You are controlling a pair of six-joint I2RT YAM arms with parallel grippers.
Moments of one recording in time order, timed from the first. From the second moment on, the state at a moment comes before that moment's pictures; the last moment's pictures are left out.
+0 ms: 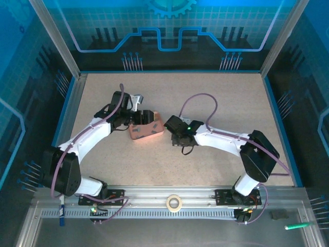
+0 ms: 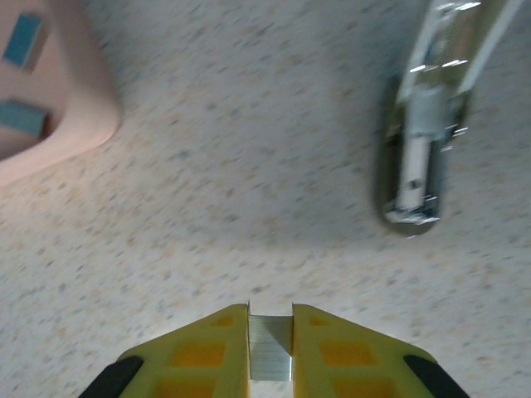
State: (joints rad) left arm -0.29 1.42 0.99 -0.37 0.43 -0.35; right arm 0.85 1.63 1.09 -0.69 0.26 0.90
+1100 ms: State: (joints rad) left arm -0.31 1.49 0.93 -0.14 0.49 -0.27; right arm 0.69 1.62 0.95 -0.48 0.26 0.74
